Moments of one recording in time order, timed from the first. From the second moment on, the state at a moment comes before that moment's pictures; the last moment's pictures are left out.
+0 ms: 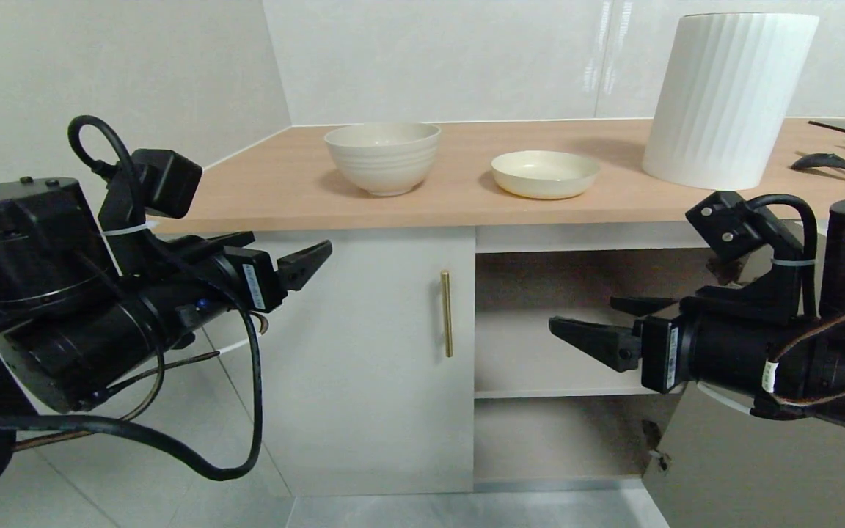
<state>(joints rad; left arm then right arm) -0.35 1.51 -0.71 -0.74 0.03 -0.04 0.67 1.44 -0.76 -0.45 0.00 0.19</state>
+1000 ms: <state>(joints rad) -0.39 1.51 -0.67 -0.74 0.04 0.03 0.67 1.44 -0.76 -0.45 0.00 0.19</state>
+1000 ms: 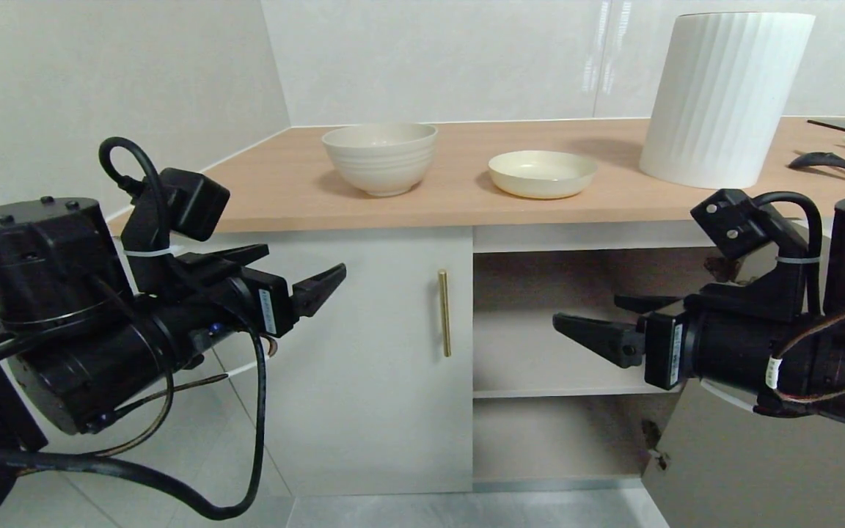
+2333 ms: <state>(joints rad) -0.54 1.19 -0.64 -0.54 0.05 0.01 0.74 1.31 -0.73 -0.42 0.01 0.19</state>
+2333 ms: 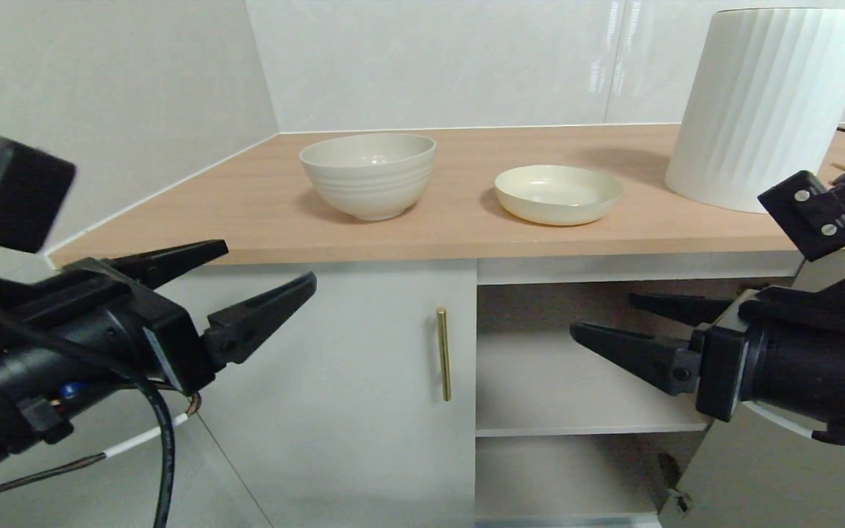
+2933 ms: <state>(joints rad) -0.55 1.30 -0.87 -0.48 0.07 0.01 0.74 1.26 -0.75 -0.42 0.00 0.19</state>
